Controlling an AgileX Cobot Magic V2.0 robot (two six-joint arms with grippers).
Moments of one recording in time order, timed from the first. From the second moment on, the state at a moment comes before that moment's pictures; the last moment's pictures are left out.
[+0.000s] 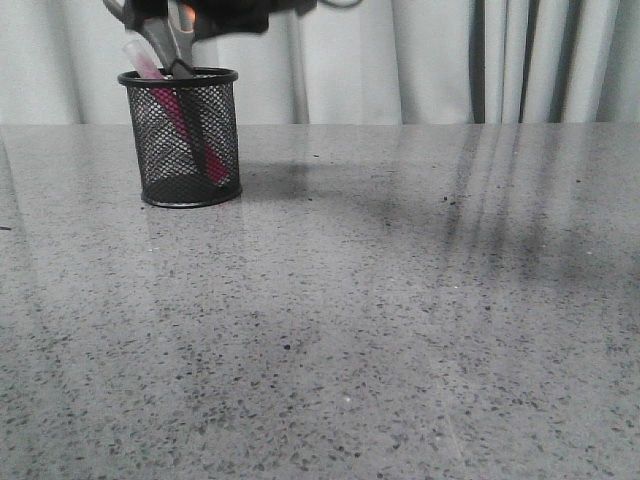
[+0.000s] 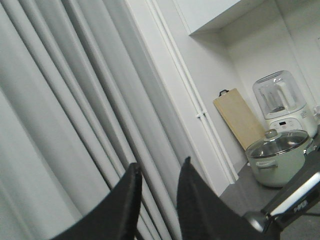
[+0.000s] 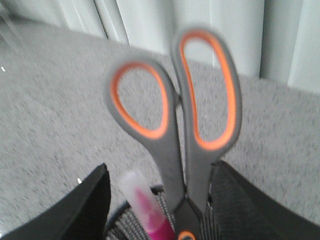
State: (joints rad) left arm -0.49 0.62 -1.11 -1.15 0.53 1.42; right arm 0.70 1.88 -1.55 -0.23 0.04 0.39
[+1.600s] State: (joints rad) left arm -0.49 0.00 -0.53 0.03 0.70 0.05; right arm 0.70 0.14 -0.52 -0.64 0.45 0.39
